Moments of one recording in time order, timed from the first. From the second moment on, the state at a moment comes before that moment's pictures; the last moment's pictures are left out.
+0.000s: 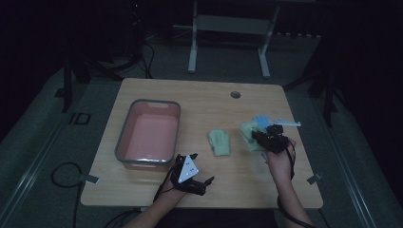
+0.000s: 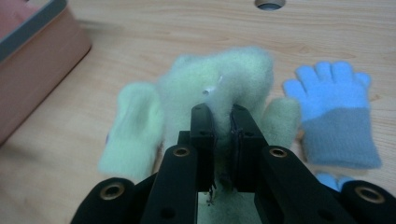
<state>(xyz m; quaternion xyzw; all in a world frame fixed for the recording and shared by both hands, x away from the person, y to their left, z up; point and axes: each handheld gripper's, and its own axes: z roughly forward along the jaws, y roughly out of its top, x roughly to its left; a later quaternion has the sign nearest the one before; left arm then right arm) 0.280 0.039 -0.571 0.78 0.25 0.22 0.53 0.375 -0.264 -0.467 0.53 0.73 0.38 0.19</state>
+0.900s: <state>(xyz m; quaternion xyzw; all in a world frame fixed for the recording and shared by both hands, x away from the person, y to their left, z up) 0.279 0.039 -0.571 0.78 0.24 0.22 0.53 0.396 -0.253 -0.538 0.62 0.67 0.33 0.22</state>
